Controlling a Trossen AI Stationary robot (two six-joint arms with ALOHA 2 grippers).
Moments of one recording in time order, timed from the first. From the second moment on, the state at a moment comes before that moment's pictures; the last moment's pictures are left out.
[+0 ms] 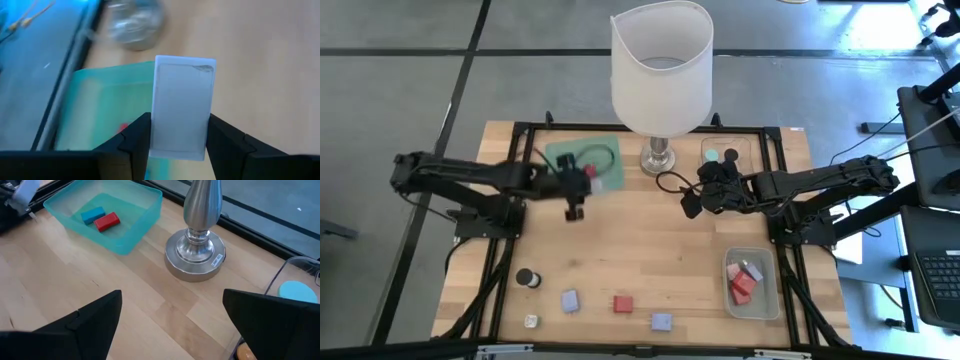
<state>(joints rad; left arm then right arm) 0.00 1.09 0.88 -0.71 -0.42 -0.02 0.17 1.29 1.05 -0.66 0.67 0.78</state>
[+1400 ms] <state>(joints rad) 0.64 1.52 0.82 -0.68 -0.18 0.01 0.17 1.29 1.05 -0.64 0.73 0.91</state>
